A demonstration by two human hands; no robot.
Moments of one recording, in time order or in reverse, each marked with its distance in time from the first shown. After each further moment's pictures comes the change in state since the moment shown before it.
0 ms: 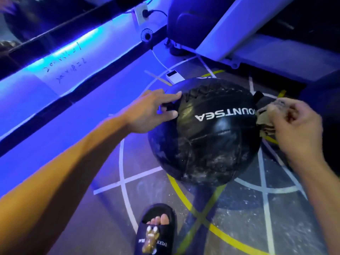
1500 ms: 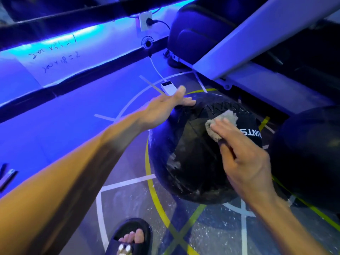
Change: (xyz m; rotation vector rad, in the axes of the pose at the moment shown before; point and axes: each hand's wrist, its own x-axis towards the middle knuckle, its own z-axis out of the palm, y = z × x) left_hand 0.046 0.023 0.018 -0.608 0.001 -0.156; right_hand -0.045 -0.032 0.034 -0.358 -0.253 -0.780
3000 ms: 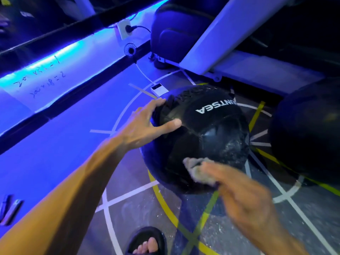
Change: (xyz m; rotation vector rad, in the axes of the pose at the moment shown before) left_hand -0.006 -0.039 -0.004 0.246 0.084 0.051; right_hand -0.062 -0.031 -0.007 0.382 0.008 0.083
